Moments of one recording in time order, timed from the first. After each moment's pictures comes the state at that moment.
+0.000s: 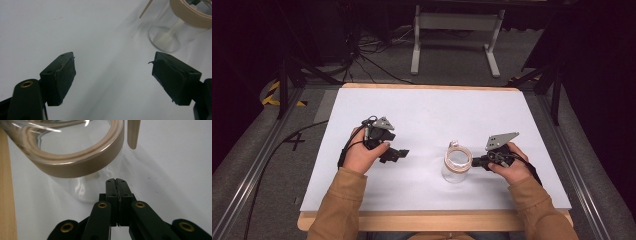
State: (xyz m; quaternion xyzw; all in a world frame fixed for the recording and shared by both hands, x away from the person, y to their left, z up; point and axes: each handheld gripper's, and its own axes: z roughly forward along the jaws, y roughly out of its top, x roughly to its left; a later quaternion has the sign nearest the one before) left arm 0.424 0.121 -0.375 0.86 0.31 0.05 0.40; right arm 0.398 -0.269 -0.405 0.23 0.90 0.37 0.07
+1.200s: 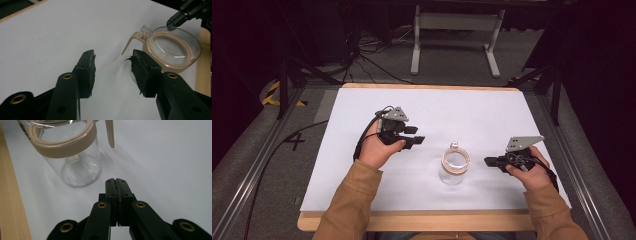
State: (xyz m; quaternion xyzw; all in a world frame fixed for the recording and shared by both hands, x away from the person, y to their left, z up) left arm 0.428 0.083 -0.344 0.85 0.24 0.06 0.47; right arm 0.373 -0.309 -0.384 0.27 0.87 0.39 0.11
